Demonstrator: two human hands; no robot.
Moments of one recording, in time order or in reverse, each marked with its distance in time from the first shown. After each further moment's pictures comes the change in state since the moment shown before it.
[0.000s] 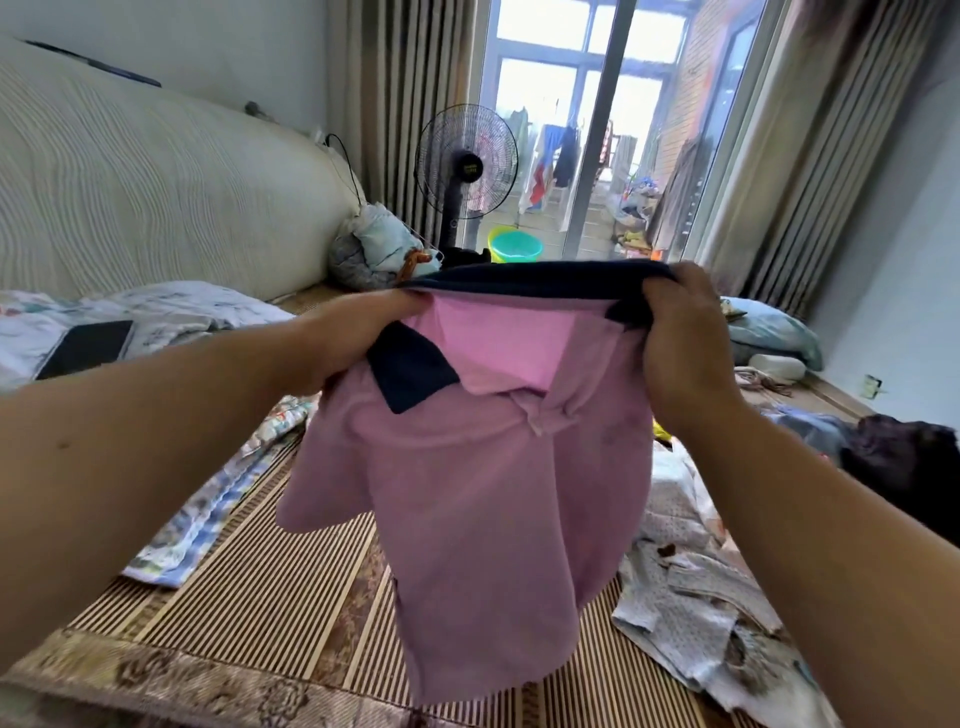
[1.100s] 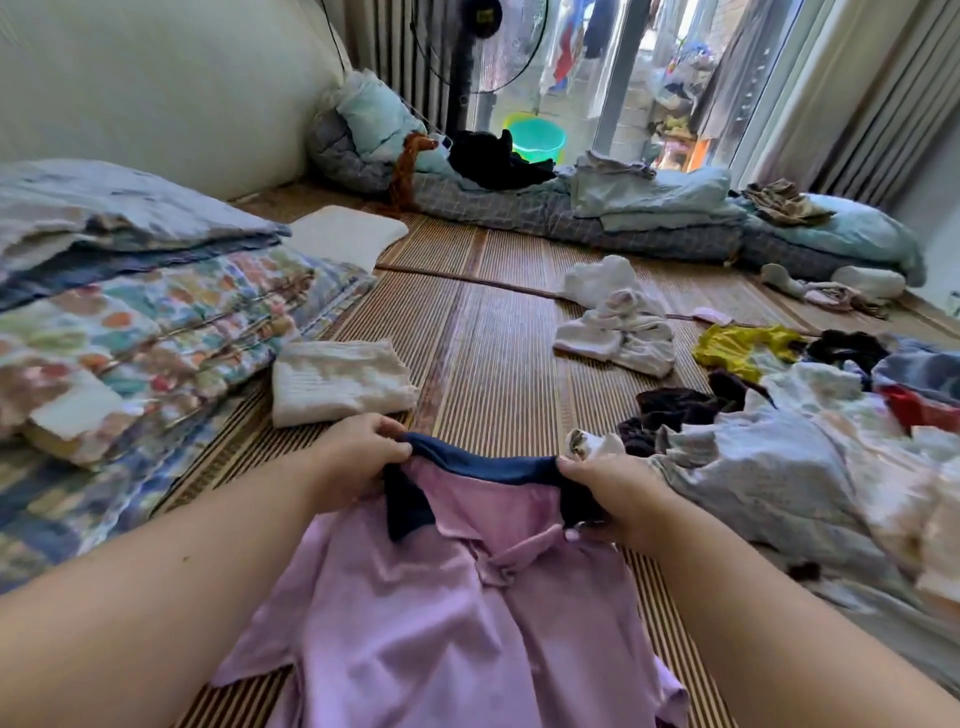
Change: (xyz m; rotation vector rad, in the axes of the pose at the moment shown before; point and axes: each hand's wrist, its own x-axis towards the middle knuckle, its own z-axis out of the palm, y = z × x) left_hand 0.161 -0.248 0.037 0.012 -0.082 -0.409; right_hand -0.025 0.288 0.082 -0.229 -0.491 1.014
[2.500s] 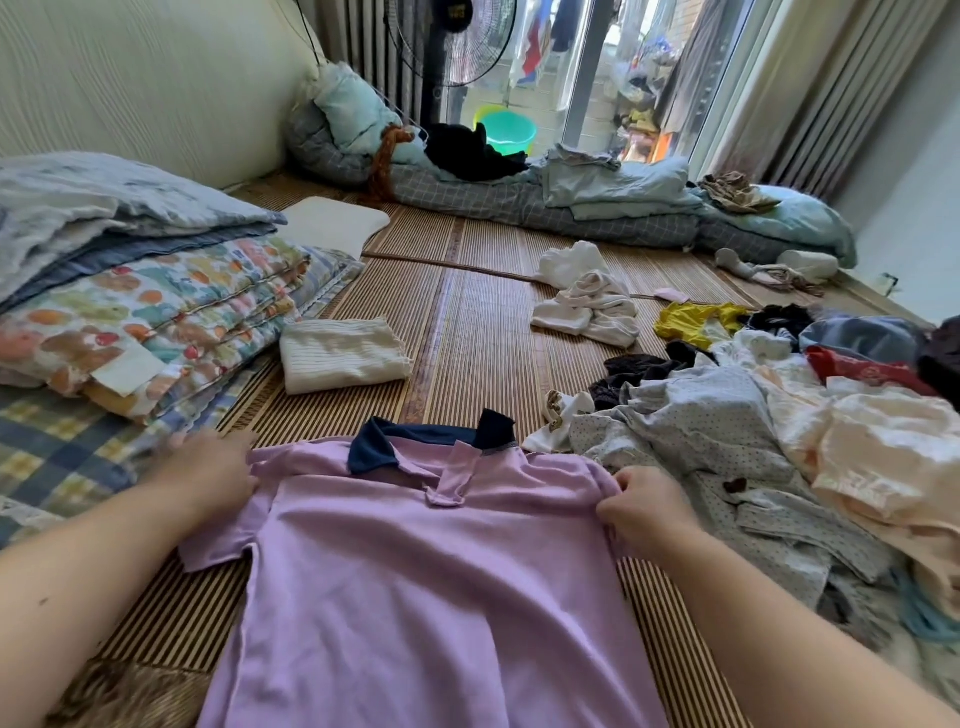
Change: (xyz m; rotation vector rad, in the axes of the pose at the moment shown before) left_hand -0.053 -0.088 -0.114 1.297 0.378 0.045; right_hand -0.080 0.057 -0.019 -0.625 0.302 -0.092
